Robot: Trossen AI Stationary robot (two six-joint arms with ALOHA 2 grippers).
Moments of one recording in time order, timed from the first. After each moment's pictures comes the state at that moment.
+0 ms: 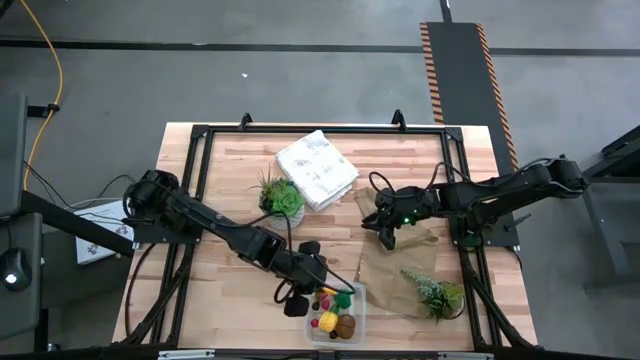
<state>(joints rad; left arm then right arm) -0.32 1.77 1.35 -0.38 0.00 -0.34 0.12 1.14 0.69 -0.15 0.02 0.49</state>
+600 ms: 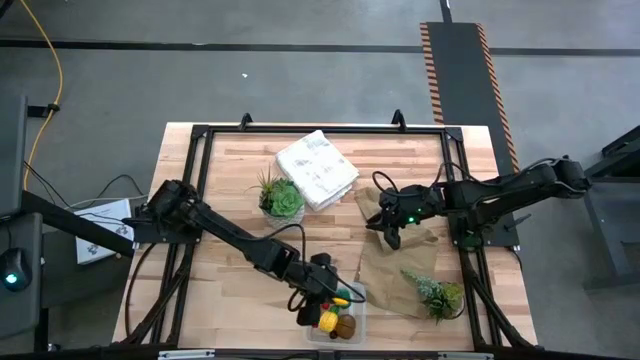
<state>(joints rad) -0.33 1.93 1.35 -0.18 0.03 -0.38 0.12 1.10 0.69 -0.20 0.00 0.49</state>
